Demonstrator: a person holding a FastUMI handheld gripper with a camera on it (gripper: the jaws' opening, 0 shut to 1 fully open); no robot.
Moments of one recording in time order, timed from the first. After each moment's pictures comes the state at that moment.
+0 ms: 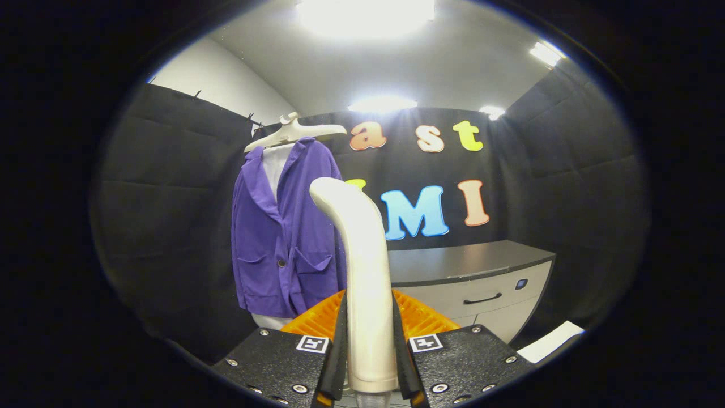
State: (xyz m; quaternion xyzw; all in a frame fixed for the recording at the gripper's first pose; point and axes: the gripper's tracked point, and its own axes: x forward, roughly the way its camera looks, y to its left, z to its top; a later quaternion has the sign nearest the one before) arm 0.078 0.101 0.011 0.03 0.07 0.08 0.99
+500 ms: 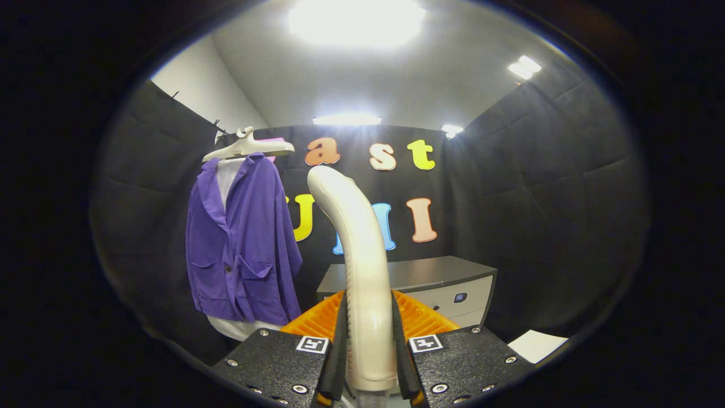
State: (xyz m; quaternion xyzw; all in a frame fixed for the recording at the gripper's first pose) arm 0.061 0.010 0.013 0.01 0.04 -0.03 1.00
